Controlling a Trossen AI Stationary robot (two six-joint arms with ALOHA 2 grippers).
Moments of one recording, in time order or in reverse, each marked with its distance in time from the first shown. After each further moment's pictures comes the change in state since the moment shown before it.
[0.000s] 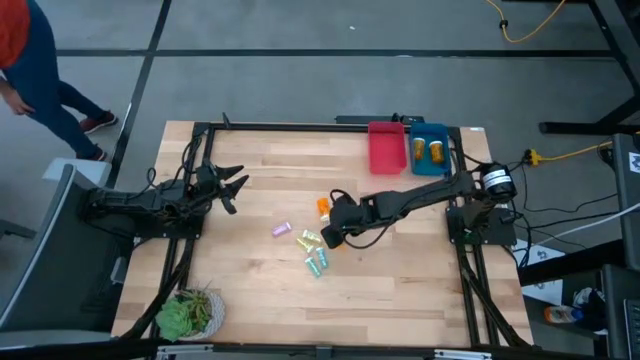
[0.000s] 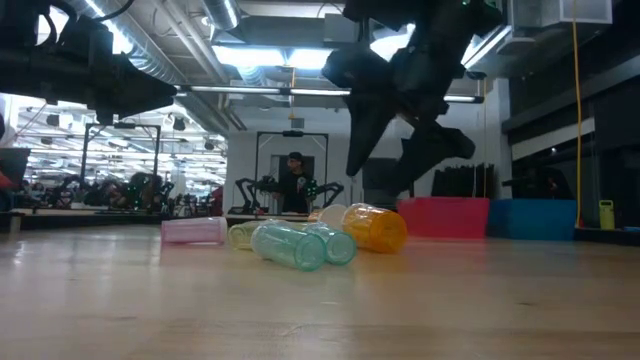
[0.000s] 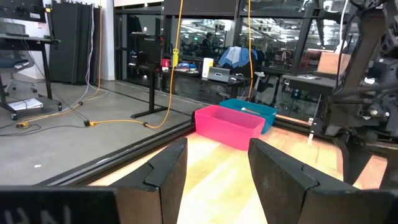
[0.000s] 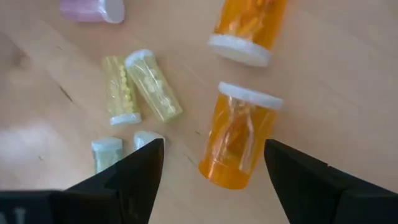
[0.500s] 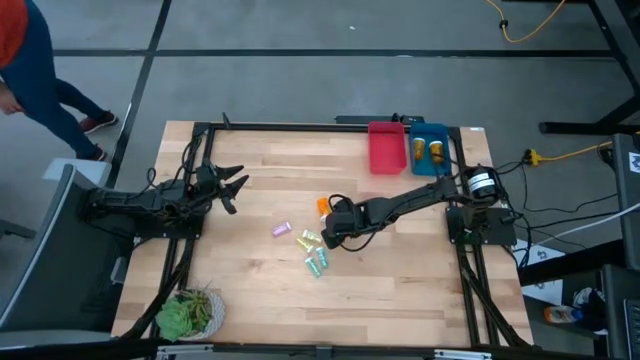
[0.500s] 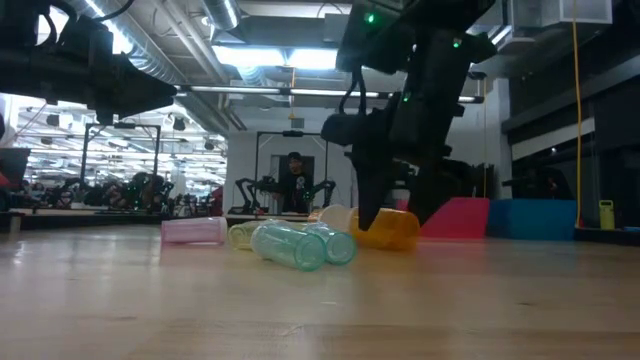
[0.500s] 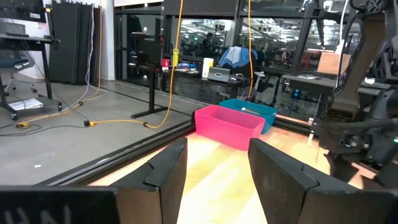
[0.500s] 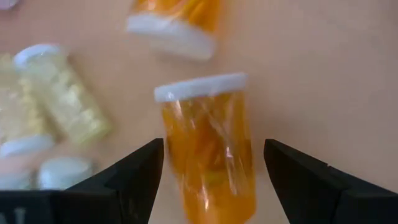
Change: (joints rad) left arm 0.000 0.000 0.000 0.000 0.000 0.000; right arm -0.007 0.115 0.000 -0.039 0.082 0.047
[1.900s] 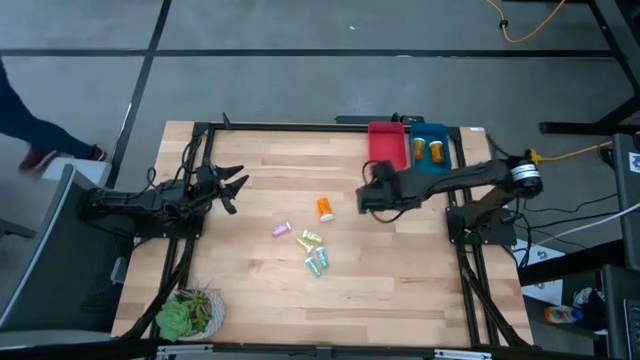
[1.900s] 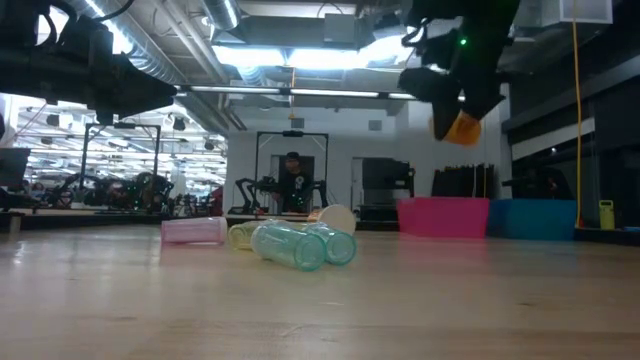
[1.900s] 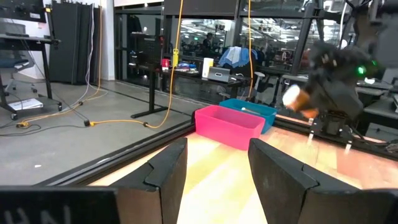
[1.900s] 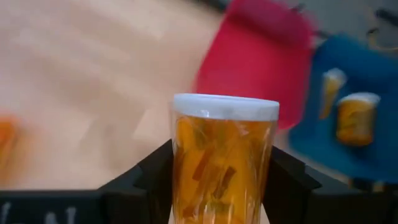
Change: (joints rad) left arm 0.000 0.000 0.000 0.000 0.000 0.000; right arm -0.084 -0.345 0.002 -0.593 0.523 0.013
